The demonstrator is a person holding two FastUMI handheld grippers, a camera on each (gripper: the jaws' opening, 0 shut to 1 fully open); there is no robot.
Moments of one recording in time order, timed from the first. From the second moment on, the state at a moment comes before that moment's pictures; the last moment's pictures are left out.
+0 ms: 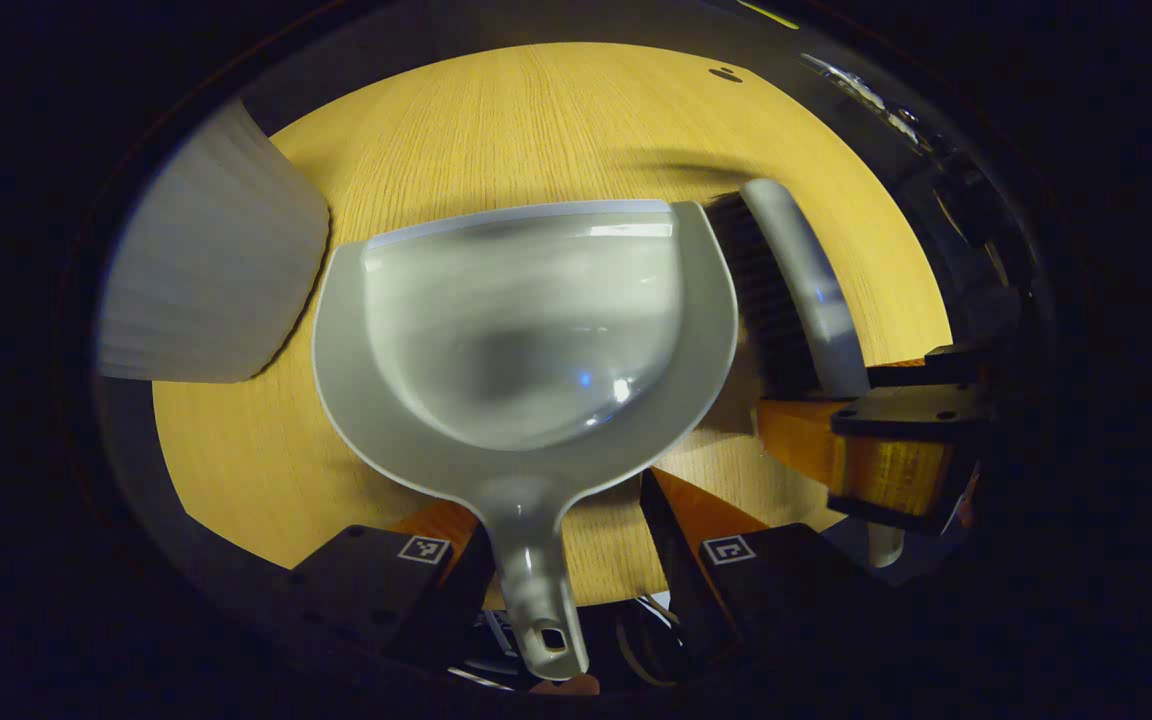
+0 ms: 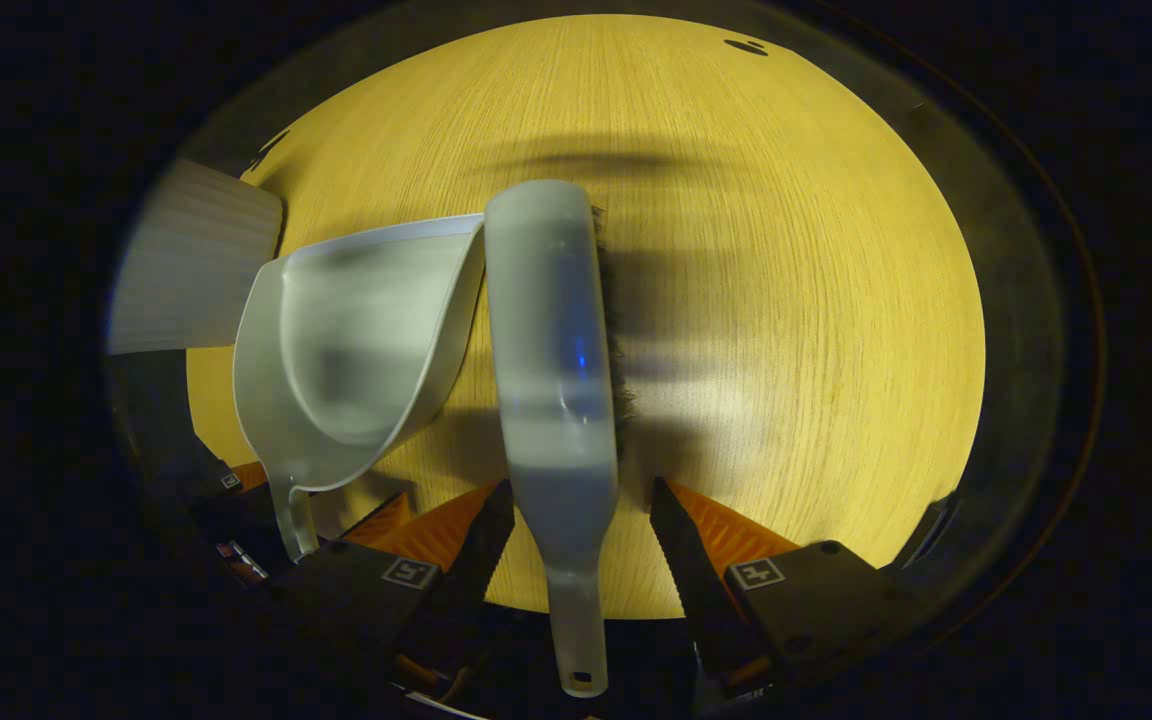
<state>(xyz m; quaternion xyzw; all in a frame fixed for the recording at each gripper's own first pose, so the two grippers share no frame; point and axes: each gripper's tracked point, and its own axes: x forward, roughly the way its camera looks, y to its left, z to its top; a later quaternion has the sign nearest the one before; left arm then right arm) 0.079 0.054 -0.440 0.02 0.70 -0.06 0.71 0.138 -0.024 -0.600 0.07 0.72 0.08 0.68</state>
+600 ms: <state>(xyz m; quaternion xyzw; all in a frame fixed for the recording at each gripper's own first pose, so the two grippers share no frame) 0.065 0.082 -0.398 0.02 0.58 -0.13 0.80 0.116 -0.028 -0.509 0.12 0.63 0.07 0.77</state>
